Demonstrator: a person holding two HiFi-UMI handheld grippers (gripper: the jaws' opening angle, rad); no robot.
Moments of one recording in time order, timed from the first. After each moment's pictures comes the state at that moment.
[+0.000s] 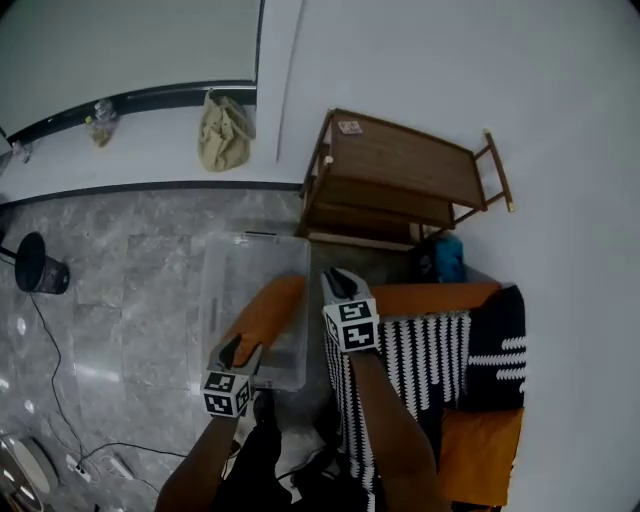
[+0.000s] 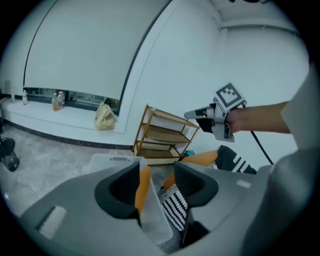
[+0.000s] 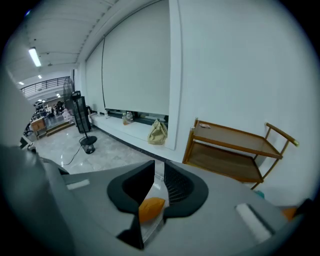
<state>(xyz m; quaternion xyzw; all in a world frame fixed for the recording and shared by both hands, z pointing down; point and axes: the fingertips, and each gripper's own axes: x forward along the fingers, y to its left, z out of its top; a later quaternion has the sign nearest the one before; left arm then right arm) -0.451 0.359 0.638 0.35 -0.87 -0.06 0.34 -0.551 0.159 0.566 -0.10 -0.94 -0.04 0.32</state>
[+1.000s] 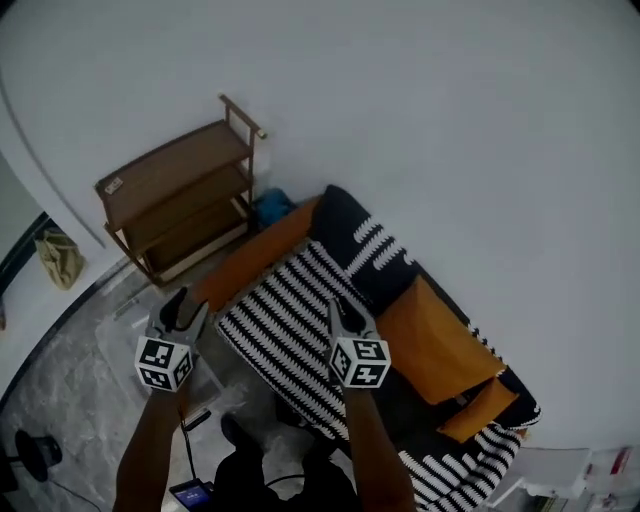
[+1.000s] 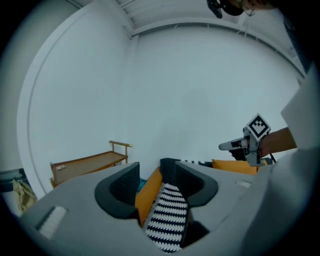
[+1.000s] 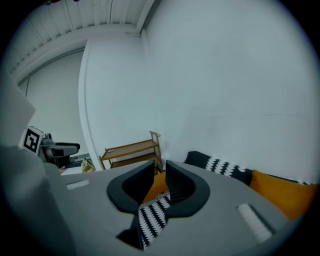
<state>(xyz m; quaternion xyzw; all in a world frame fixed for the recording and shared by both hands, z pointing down) -0.315 0.008 0.398 0.67 -0.73 0.08 0.11 -0.070 -0.156 0.416 0.34 -0.92 0.15 0.16</state>
